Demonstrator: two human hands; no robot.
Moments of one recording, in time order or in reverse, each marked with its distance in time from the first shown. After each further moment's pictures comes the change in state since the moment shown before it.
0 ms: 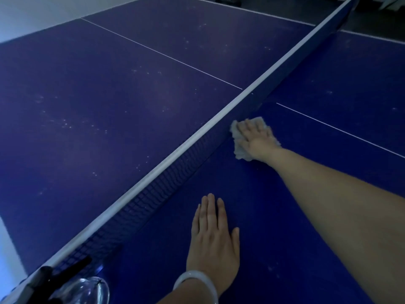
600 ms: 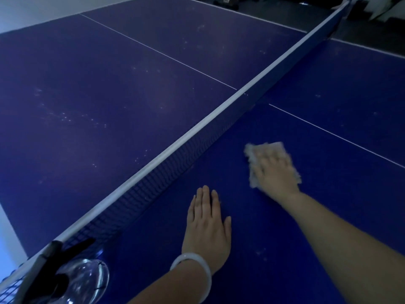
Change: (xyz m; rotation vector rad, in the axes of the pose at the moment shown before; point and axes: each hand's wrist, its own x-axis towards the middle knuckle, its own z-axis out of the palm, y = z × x) left_hand 0.003 -0.002 0.012 -0.018 0.015 0.029; right_hand -0.108 0.028 0.056 -0.004 0.302 0.083
